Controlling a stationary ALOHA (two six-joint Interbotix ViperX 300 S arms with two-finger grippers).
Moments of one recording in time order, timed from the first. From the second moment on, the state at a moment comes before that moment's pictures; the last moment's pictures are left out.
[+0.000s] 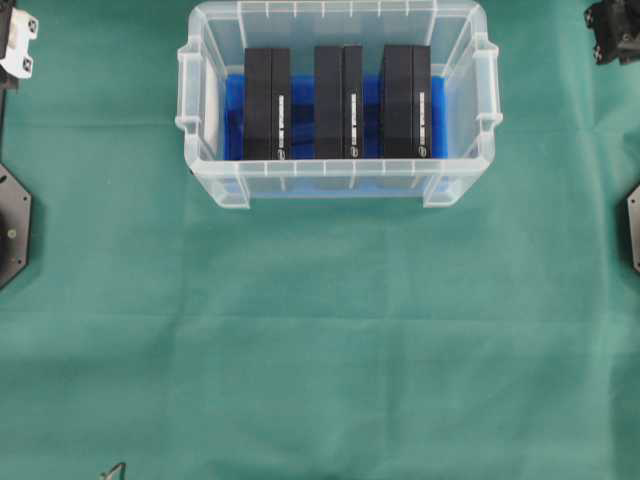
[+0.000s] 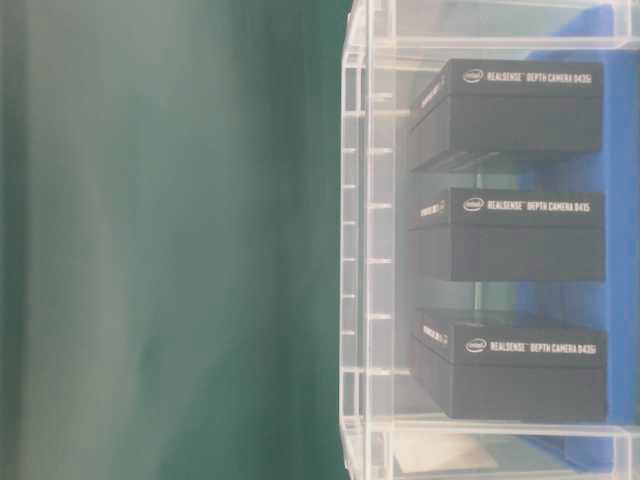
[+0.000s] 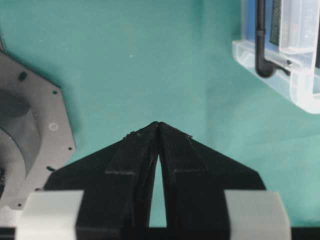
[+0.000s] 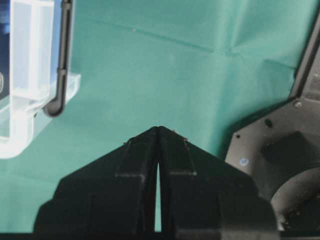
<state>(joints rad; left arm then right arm) 0.45 -0.67 0.45 0.04 1.48 -1.04 -0.48 -0.55 0.40 -0.09 1.48 1.07</state>
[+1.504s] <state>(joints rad) 0.43 -0.56 0.42 0.04 1.52 -1.17 -0.46 -0.51 0.43 -0.05 1.40 1.14</state>
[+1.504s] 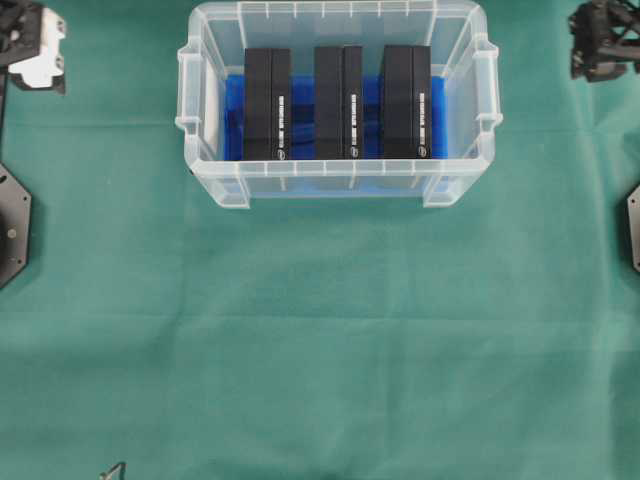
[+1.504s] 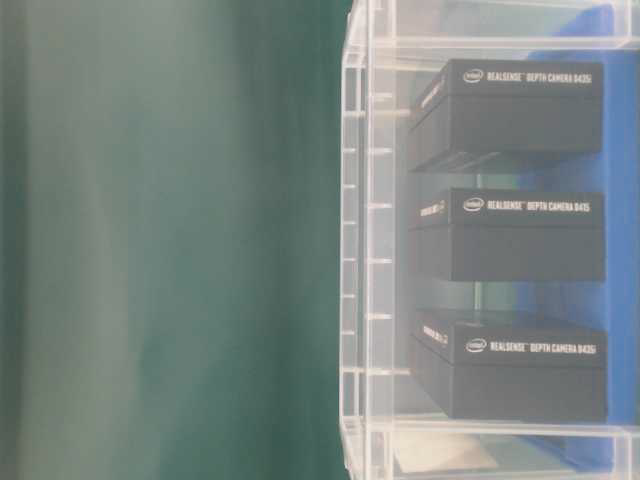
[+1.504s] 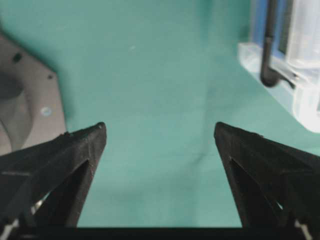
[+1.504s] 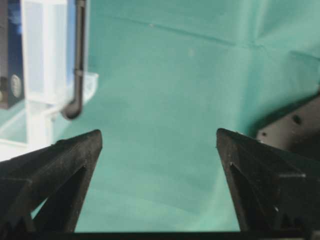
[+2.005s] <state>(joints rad) 0.35 -0.26 0.16 0.06 1.53 -1.20 -0.38 -0.25 0.25 -0.05 1.30 1.19</state>
